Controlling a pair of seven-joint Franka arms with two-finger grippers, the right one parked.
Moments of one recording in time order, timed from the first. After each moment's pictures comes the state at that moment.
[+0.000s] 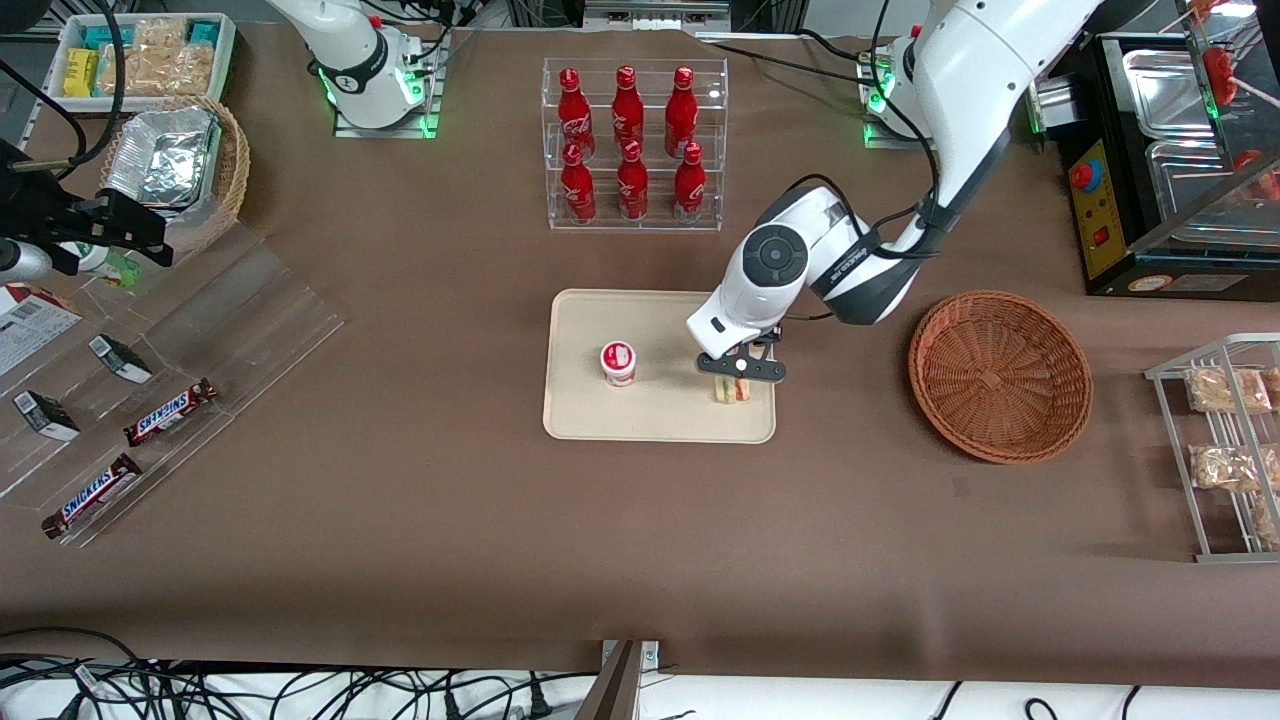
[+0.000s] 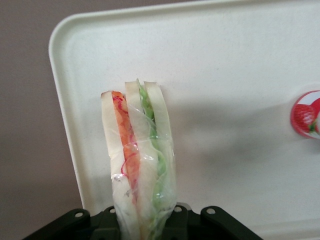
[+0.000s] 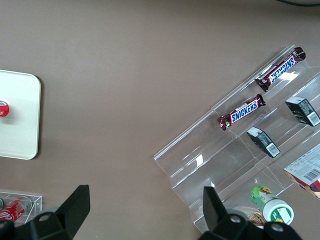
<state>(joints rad) -0.11 0.67 -0.57 -1.78 0.34 2.26 -0.71</state>
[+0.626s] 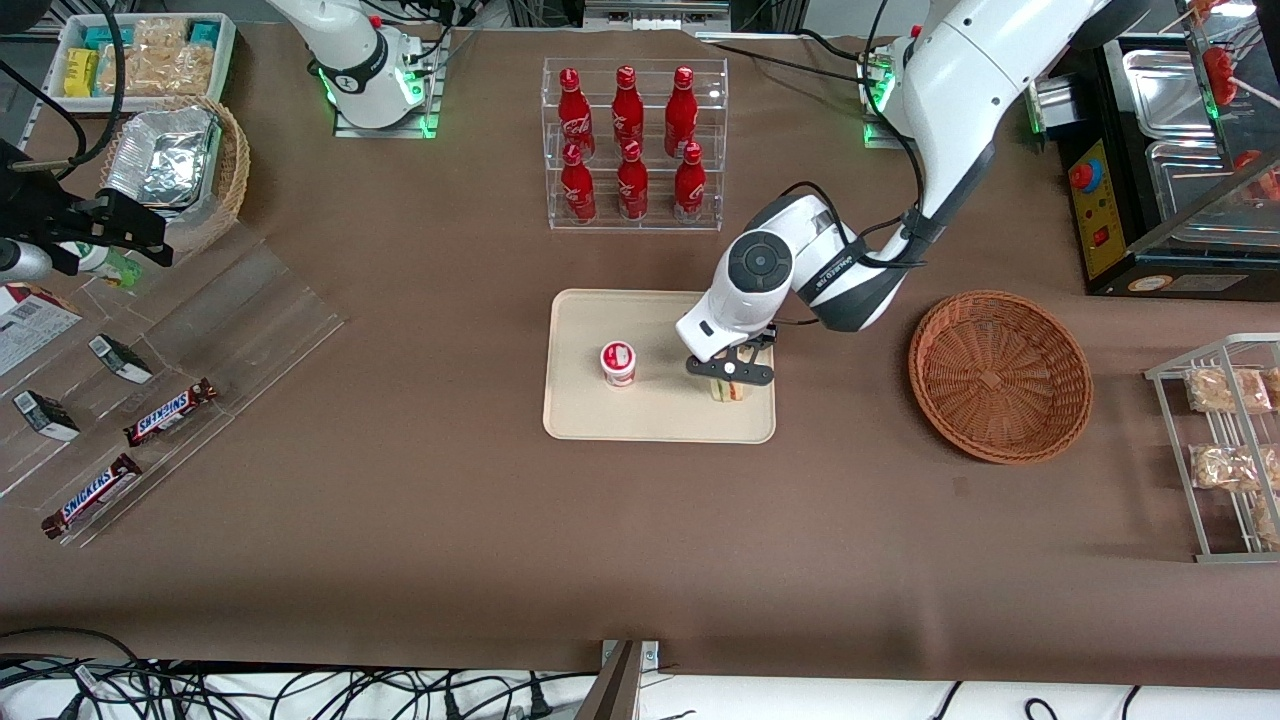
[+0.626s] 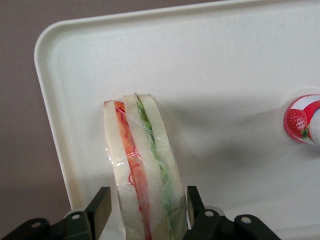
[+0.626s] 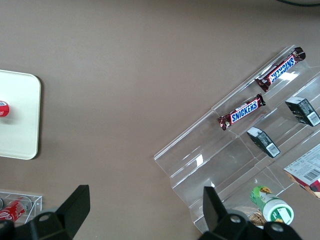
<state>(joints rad) -0.13 0.69 -0.56 -1.71 0.36 2.21 -0.71</state>
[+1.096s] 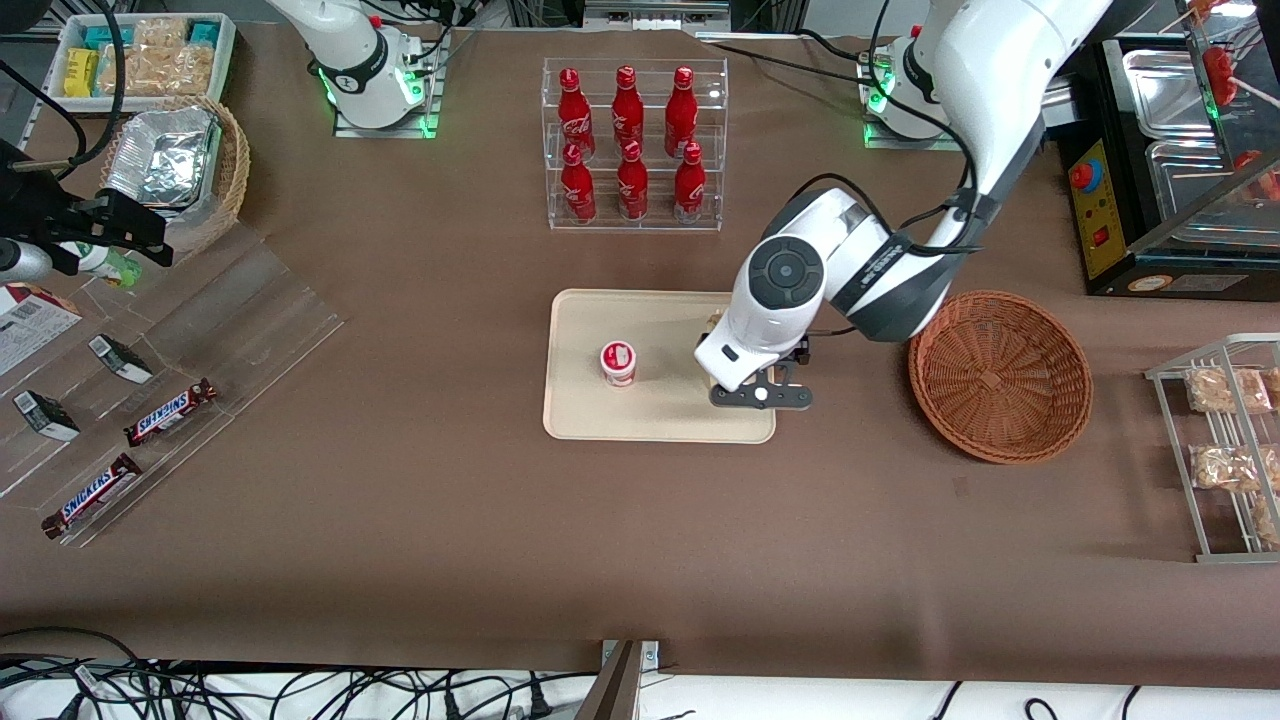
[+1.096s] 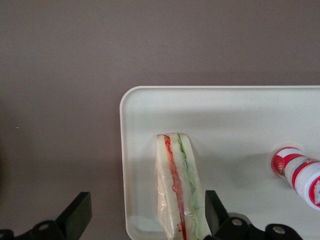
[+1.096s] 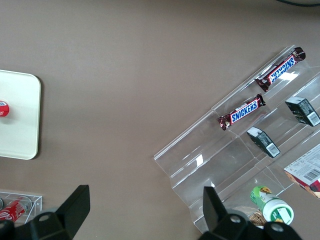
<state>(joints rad) -0.11 0.66 -0.56 -1.45 0.35 1.91 -0.76</state>
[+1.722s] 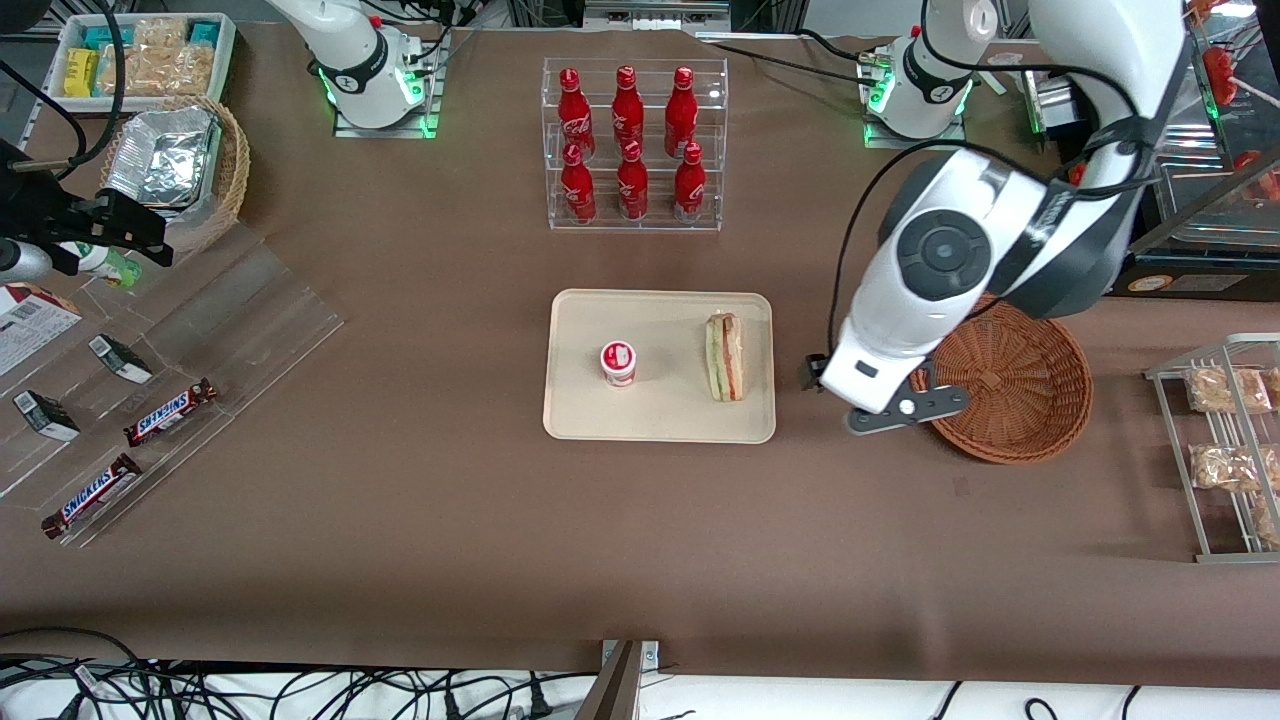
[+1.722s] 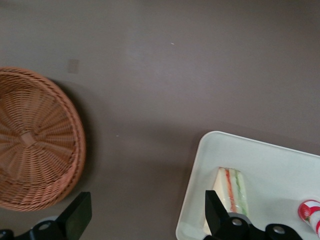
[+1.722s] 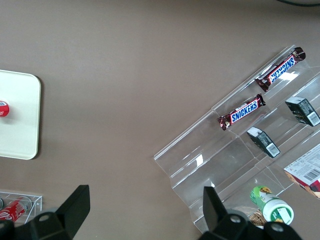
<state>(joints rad) 0.05 0.51 -0.56 -1.42 0.34 1.77 -0.80</state>
